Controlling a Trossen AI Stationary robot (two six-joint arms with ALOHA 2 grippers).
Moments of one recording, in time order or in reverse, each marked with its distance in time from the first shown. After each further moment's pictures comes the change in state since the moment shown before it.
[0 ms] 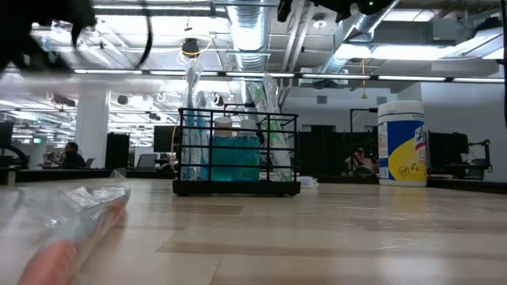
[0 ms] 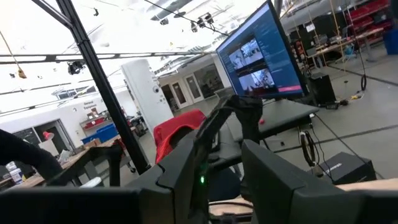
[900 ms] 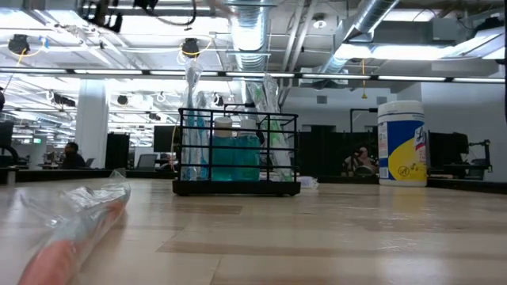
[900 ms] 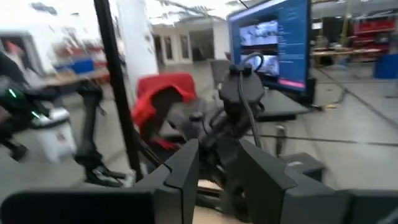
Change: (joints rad) left arm 0.710 -0.170 0.178 0.249 0.602 -0.355; right arm 0.165 -0.016 0.186 -0.449 0.097 -0.508
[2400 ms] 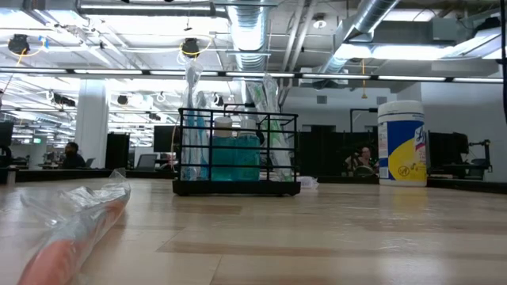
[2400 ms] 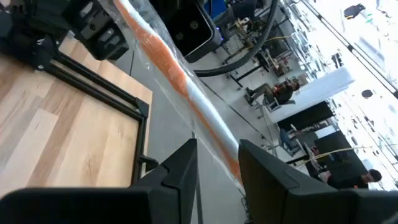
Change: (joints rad) left arm 0.326 0.098 0.001 0.960 0.253 -0.729; right arm 0.269 0.112 0.314 -0.515 1.081 -0.949
